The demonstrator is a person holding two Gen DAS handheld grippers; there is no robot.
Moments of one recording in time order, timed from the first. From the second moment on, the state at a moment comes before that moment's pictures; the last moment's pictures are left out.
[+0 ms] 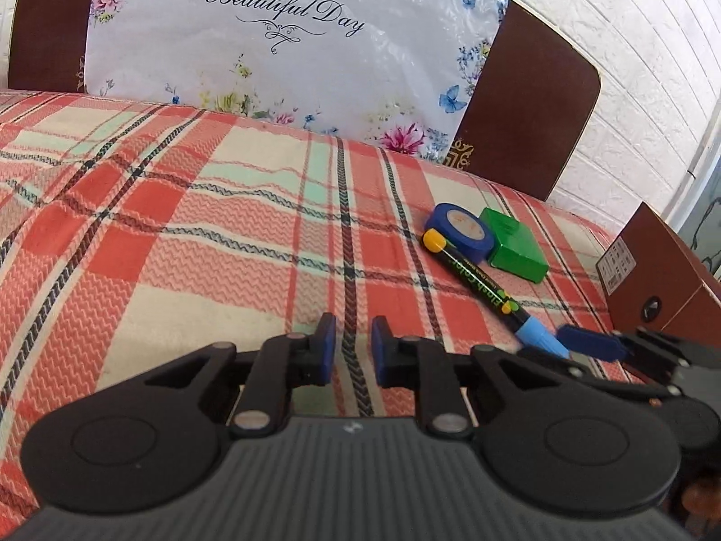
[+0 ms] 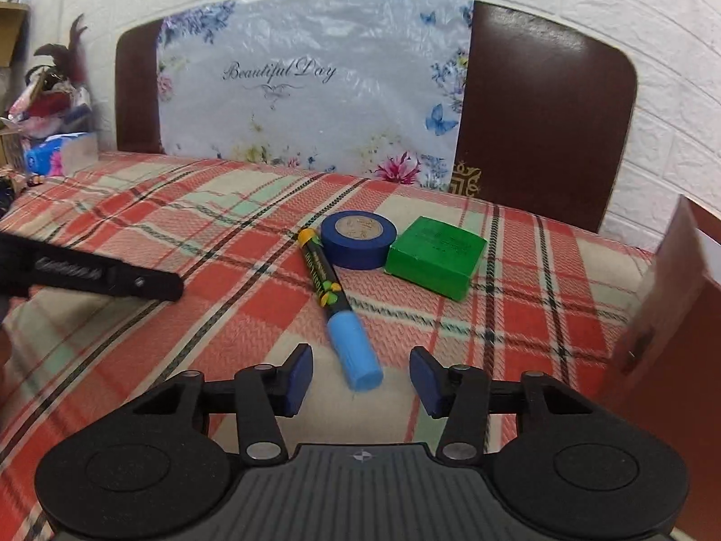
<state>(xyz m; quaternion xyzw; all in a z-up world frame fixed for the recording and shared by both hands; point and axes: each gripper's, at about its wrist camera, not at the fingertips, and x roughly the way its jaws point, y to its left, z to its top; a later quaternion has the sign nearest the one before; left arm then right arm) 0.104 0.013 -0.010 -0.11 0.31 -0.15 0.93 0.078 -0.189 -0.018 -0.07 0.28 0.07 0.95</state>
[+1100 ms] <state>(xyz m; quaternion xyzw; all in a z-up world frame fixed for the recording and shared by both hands) 0.091 -0.173 0.114 -0.12 0.32 -0.39 0.86 -0.018 -0.289 0.072 0.08 0.14 0.06 0.98</state>
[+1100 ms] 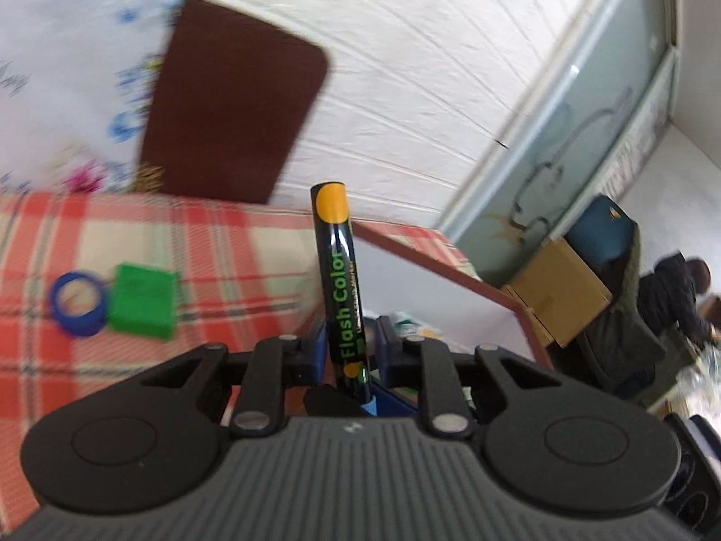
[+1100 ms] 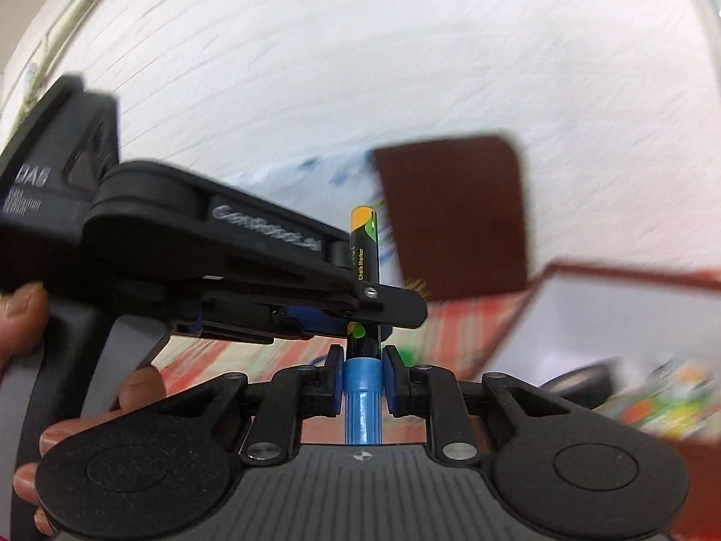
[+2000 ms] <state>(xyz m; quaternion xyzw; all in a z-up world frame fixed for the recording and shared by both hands) 0.106 -0.299 0.107 -0.01 0.33 -0.41 0.85 0.017 -0.402 0.051 0.19 0.14 -0.04 0.97</state>
